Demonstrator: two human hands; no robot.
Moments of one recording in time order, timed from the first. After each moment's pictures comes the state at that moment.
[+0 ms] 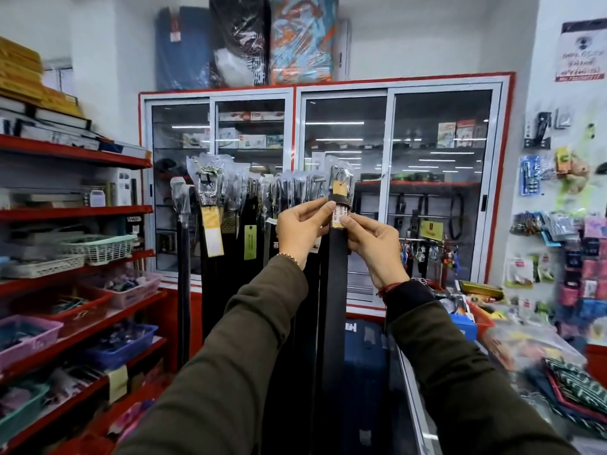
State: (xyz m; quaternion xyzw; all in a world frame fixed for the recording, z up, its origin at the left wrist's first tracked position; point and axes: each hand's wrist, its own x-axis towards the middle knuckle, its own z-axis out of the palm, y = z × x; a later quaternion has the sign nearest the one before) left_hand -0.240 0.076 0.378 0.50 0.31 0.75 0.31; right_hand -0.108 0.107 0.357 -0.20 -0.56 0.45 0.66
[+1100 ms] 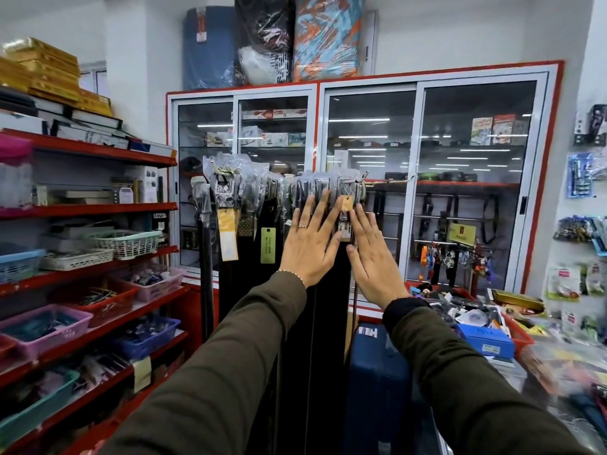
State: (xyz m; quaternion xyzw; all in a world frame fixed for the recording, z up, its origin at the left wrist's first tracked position) left_hand -0.293 0.137 0.343 0.69 0.54 0.37 -0.31; right_hand -0.129 0.168 0.321 -0.29 -0.82 -0.07 0.49
